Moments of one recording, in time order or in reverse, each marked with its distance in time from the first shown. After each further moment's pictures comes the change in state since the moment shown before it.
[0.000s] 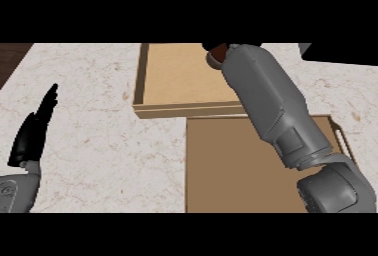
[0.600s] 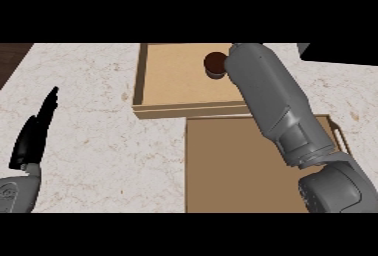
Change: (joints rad) left arm 0.012 -0.005 0.006 0.016 0.000 -0.001 -0.021; right arm -0.010 -0.006 -0.073 0.012 -0.048 -0.262 -0.222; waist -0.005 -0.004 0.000
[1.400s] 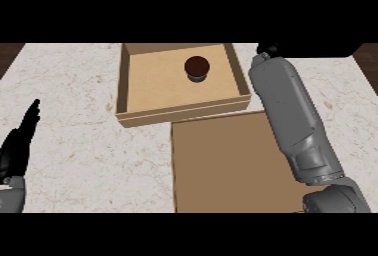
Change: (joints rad) left arm 0.073 0.021 0.066 0.006 0.010 0.009 0.000; right arm 0.233 0.001 -0.040 -0.327 -0.162 -0.031 -0.172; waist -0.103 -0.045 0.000
